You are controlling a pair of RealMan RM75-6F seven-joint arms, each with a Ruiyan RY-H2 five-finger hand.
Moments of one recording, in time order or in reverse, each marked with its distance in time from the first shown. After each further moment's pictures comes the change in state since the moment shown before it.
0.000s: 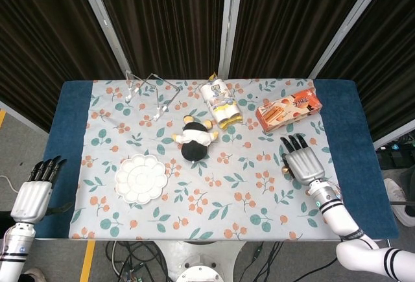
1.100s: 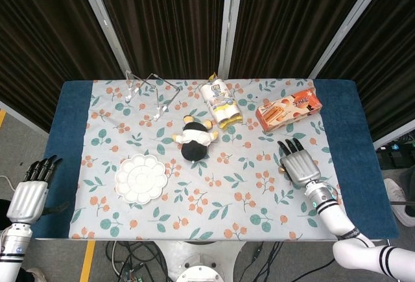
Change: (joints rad) left arm 0.007 0.003 -0.003 0.009 -0.006 0.006 -0.015; right arm 0.028 -0.013 -0.028 0.004 0.046 -0.028 -0.051
